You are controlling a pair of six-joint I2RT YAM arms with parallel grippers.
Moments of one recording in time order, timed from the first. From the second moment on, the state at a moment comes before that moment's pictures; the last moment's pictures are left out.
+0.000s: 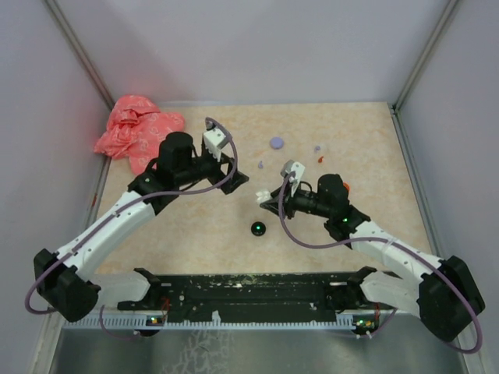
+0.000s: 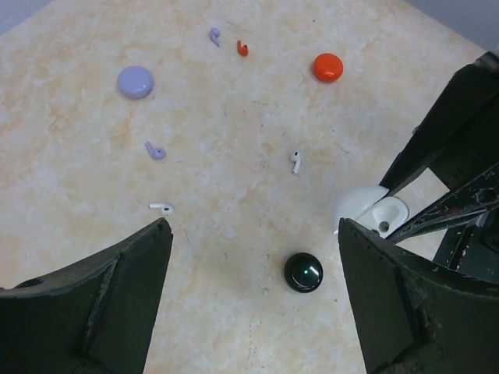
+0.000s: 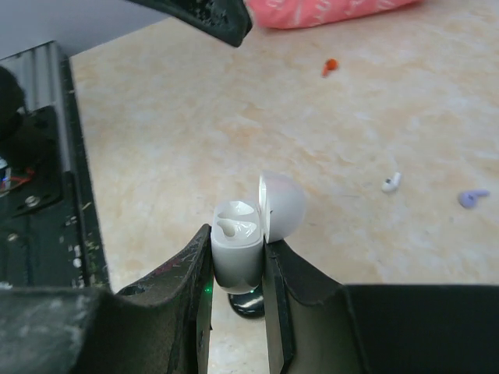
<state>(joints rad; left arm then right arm) -0.61 1.19 1.10 -0.23 0.34 0.03 0.60 1.07 0.57 0.33 -0.64 0.02</state>
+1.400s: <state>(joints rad) -0.92 2.13 1.50 -0.11 0.05 -0.19 0.60 0.49 0.38 -0.02 0.32 0.18</state>
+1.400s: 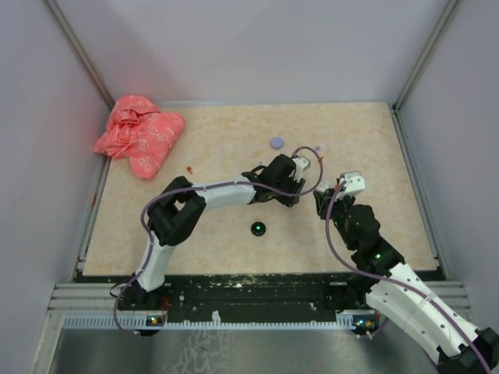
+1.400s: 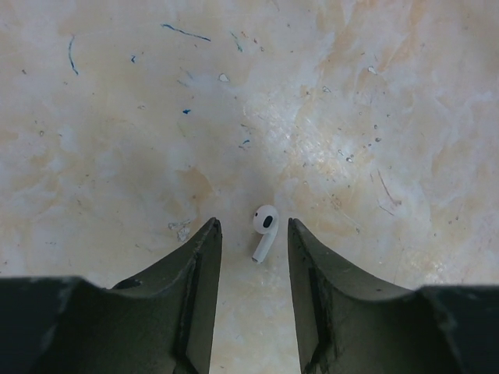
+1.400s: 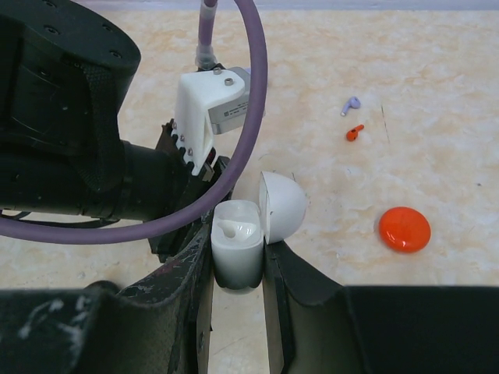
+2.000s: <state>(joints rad) -0.94 2.17 1.53 -0.12 0.02 -0.19 0.60 0.48 0.38 -0.05 0.32 0.18</state>
